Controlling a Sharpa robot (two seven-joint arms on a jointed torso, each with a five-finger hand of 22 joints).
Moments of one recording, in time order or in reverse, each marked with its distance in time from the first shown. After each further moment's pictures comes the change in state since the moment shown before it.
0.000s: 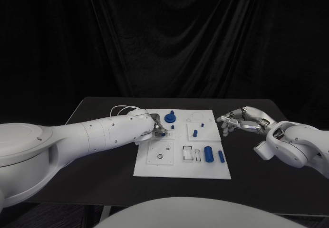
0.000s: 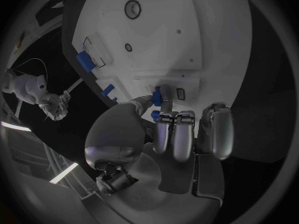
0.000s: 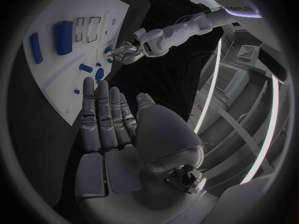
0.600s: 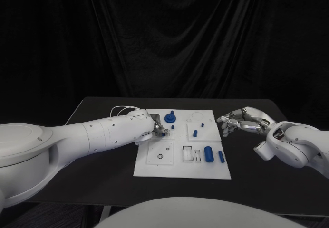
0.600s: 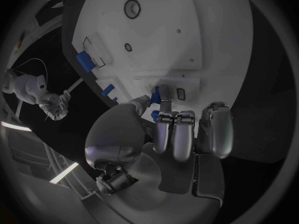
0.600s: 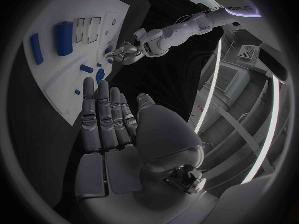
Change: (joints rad) left arm -0.004 0.000 0.002 -0.002 -0.003 -0.002 0.005; left_hand -0.052 -0.018 -0.114 0.075 -0.184 0.006 -0.001 -0.002 0.007 0.000 0.007 0.000 0.000 0.000 0.000 0.000 0.000 0.009 -0.002 0.003 -0.011 0.000; right arm 0.000 -0.001 0.000 0.001 0.000 0.004 -0.005; right_hand -0.004 0.004 0.000 0.000 0.000 0.000 0.000 0.000 -0.001 0.000 0.000 0.000 -0.001 0.000 0.000 0.000 0.000 0.000 0.000 0.000 0.000 0.000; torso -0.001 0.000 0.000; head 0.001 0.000
